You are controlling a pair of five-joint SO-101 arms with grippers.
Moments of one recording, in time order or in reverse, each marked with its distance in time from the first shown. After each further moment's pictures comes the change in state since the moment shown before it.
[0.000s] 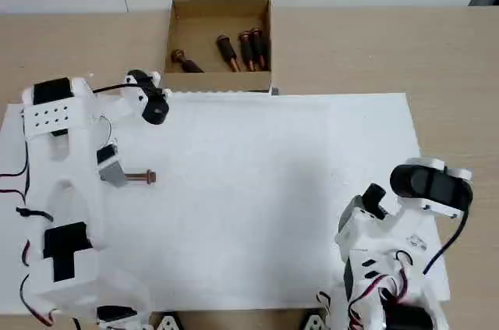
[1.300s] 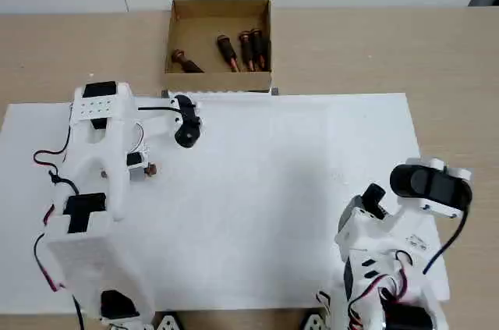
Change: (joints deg) left arm 7.3 16.0 -0.7 -7.2 -9.8; right arm 0.0 0.0 0.0 0.0 0.0
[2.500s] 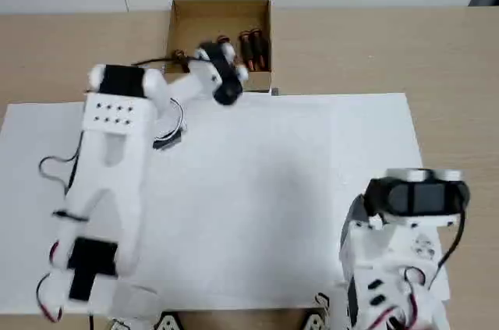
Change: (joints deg) left arm 16.0 -25.6 -8.1 11.3 34.2; right arm -3.4 -0.1 -12.3 4.0 17.1
